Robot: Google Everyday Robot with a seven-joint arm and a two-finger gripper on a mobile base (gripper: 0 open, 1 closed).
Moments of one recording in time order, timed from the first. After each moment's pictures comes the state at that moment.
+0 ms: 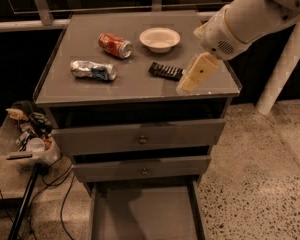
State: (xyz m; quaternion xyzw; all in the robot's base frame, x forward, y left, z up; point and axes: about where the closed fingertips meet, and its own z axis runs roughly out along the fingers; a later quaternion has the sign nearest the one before) arm 0.581 -0.117 0.944 -0.56 0.75 0.06 0.34
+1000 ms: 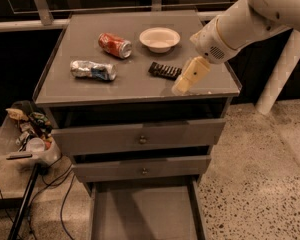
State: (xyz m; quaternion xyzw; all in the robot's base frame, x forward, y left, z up) arm 0.613 -0.114 0.914 -0.55 0.76 0.08 0.34
